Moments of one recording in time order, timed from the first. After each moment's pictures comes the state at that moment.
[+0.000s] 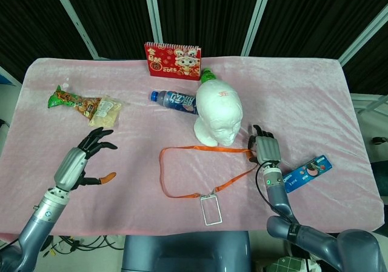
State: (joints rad) left arm -0.42 -1.30 -0.06 -1.61 1.61 1.37 -0.40; right arm 0.66 -1.82 0.24 -1.02 -0.93 0.99 -0.23
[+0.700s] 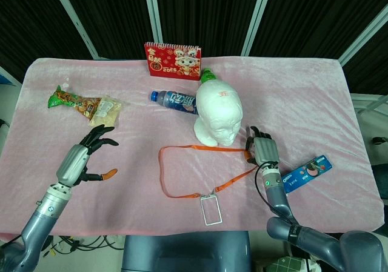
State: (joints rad) left arm -0.45 -1.30 -0.09 -1.62 1.56 1.31 -0.38; right arm 0.65 -1.80 0.26 -1.07 -0.96 0.98 -0.23
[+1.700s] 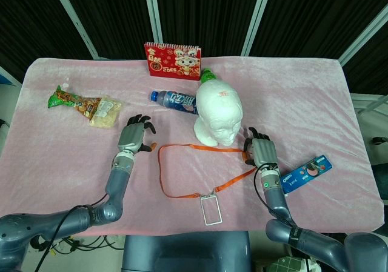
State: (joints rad) left arm -0.90 -1.81 -0.33 -1.21 0.64 0.98 0.38; right arm 0.63 -1.79 0.28 -1.14 -0.94 0.99 -0.27
